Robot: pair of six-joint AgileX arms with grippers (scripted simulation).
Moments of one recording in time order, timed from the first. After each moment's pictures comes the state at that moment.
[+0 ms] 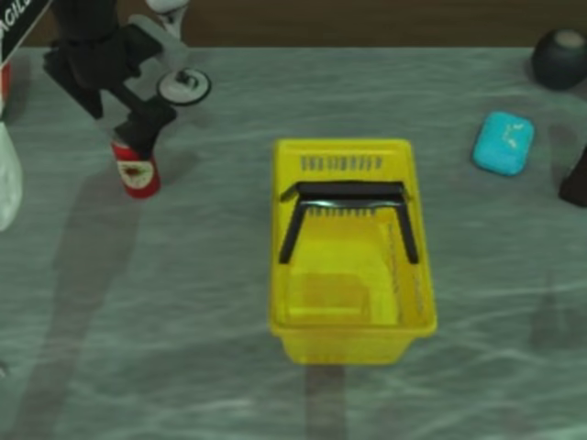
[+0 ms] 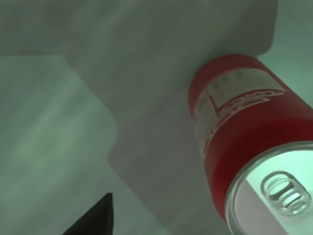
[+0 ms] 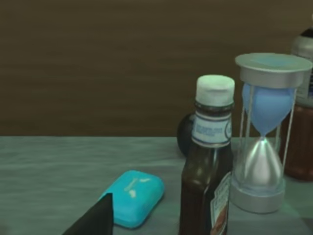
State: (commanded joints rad) left arm -0.17 2.59 2.51 -1.49 0.01 0.66; right arm 0.00 0.00 0.00 0.00 0.00 0.00
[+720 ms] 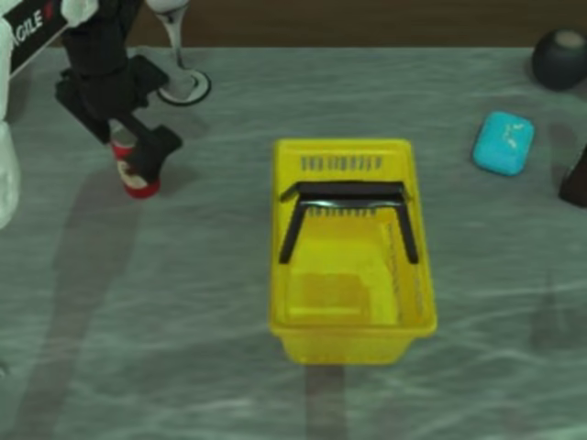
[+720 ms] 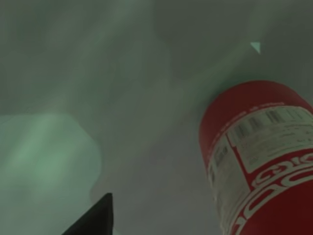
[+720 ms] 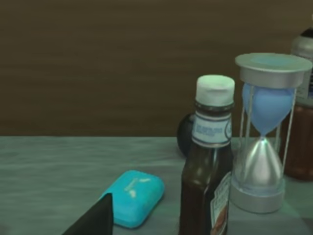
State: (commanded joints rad) left arm -0.17 2.58 2.32 -1.31 0.01 0.66; right arm 0.00 0.00 0.00 0.00 0.00 0.00
